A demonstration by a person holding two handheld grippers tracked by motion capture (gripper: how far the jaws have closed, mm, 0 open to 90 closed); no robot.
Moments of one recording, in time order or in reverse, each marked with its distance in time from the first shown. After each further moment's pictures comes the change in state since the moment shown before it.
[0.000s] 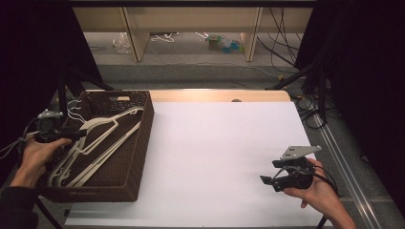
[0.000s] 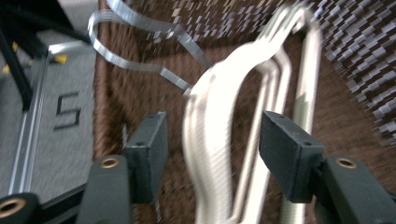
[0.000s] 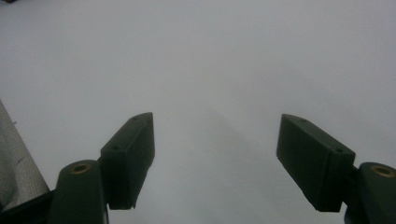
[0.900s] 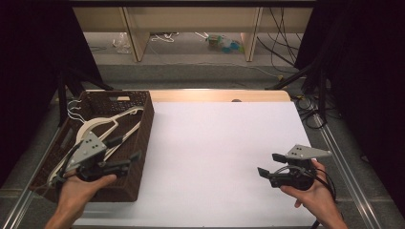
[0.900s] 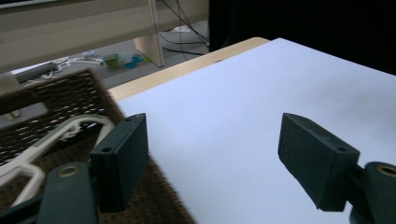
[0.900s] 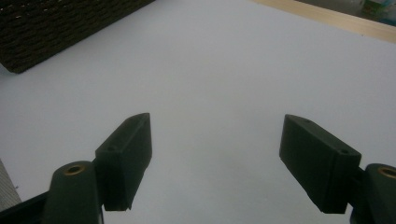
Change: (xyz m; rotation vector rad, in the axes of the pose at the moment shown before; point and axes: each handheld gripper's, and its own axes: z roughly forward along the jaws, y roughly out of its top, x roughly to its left) left arm -0.197 -0.021 -0.074 -0.336 -0.340 0.215; right arm 0.010 0.002 -0.007 -0.200 -0.036 0.048
